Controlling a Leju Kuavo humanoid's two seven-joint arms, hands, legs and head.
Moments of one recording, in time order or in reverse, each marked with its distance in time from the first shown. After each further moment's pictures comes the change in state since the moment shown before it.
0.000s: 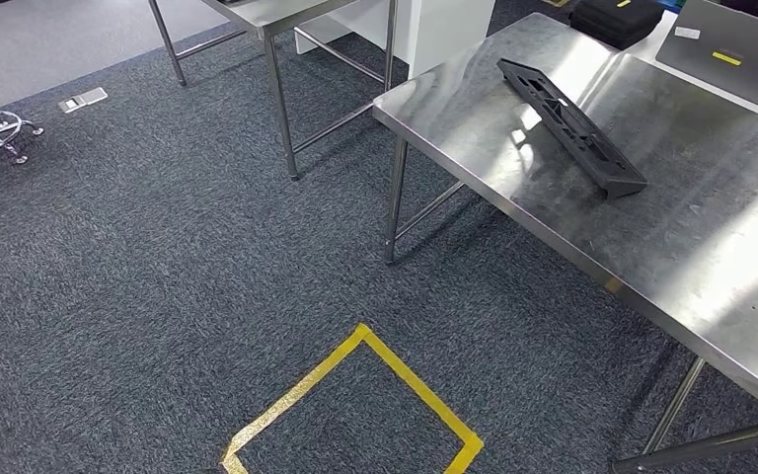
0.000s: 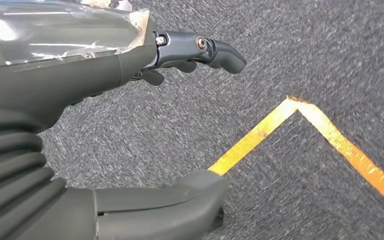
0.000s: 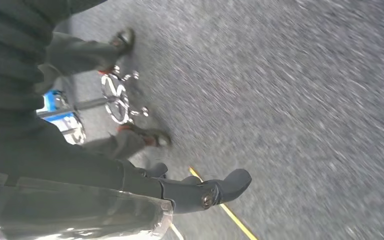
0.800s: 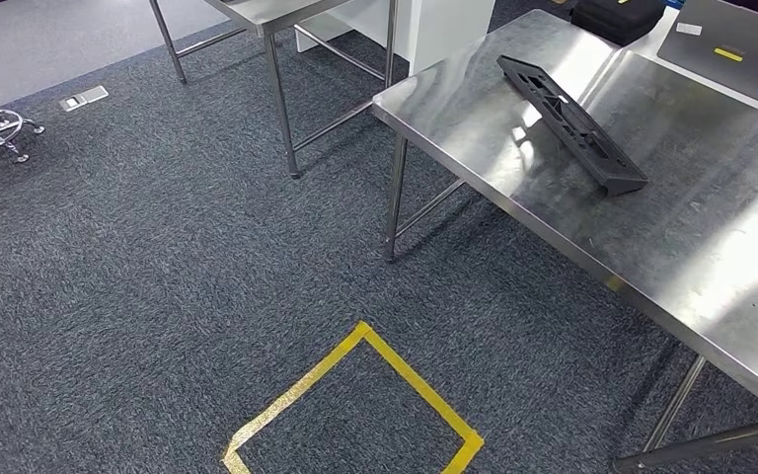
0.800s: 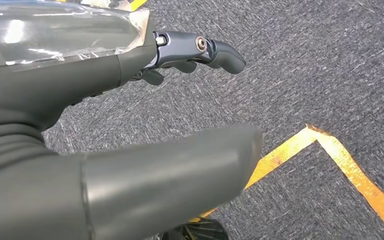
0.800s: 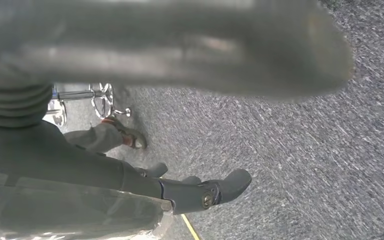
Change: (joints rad) left arm 0.023 0.032 0.067 0.000 0.045 0.021 -0.039; right arm -0.071 -0.010 0.175 0.216 -0.004 -0.090 0.050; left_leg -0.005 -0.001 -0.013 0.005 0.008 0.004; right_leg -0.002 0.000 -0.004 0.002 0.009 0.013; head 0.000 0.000
